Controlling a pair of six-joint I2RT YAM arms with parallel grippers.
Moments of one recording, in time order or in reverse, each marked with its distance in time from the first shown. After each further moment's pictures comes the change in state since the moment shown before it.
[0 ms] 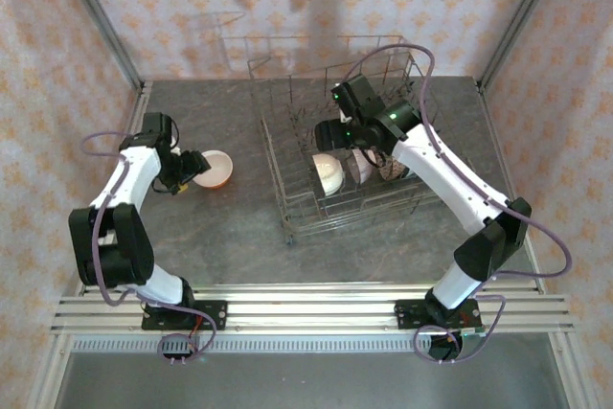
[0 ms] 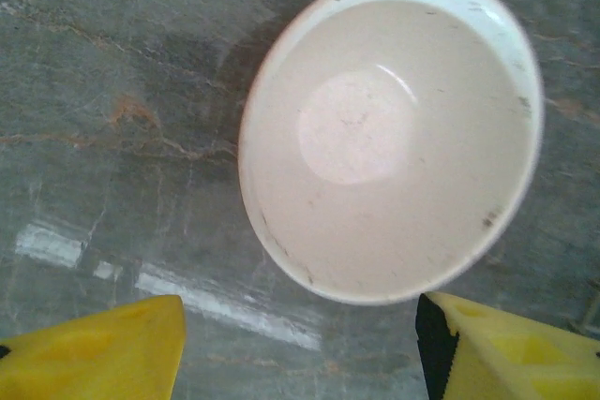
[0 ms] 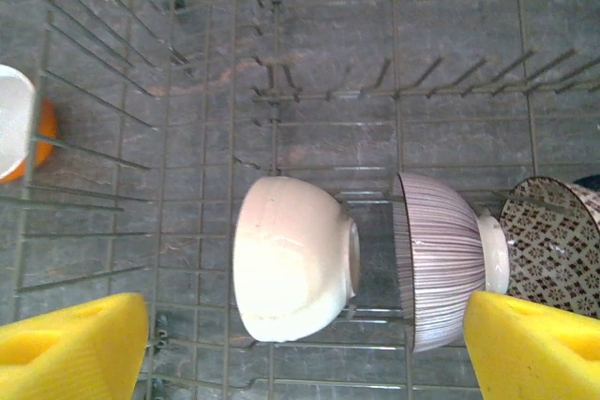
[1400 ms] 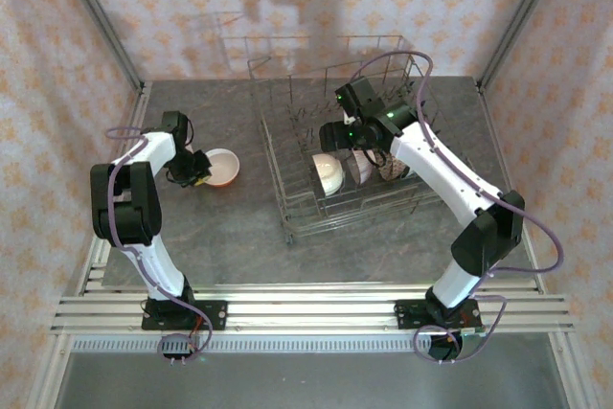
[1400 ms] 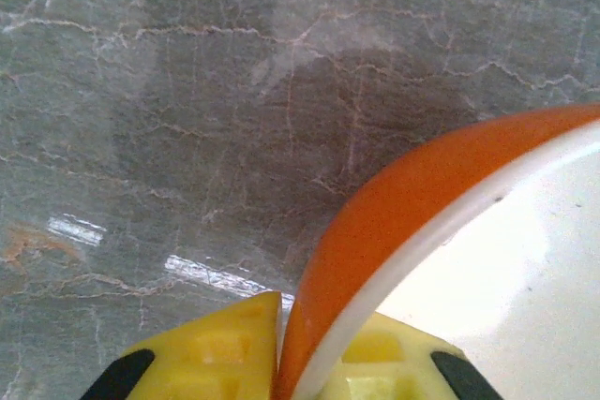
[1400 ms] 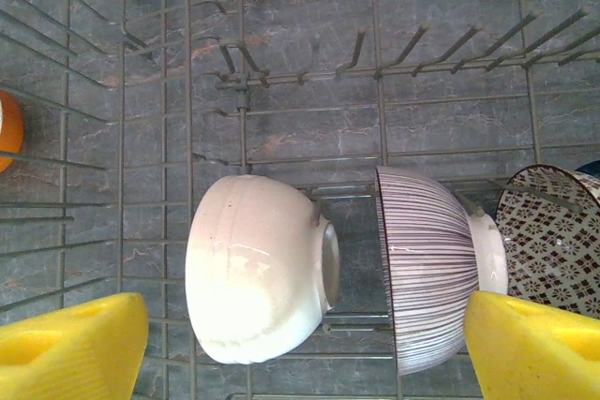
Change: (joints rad) left arm -0.034 0.269 0.105 0.061 -0.019 0.027; right arm -0.052 0.026 -0.062 0.053 -0.036 -0.003
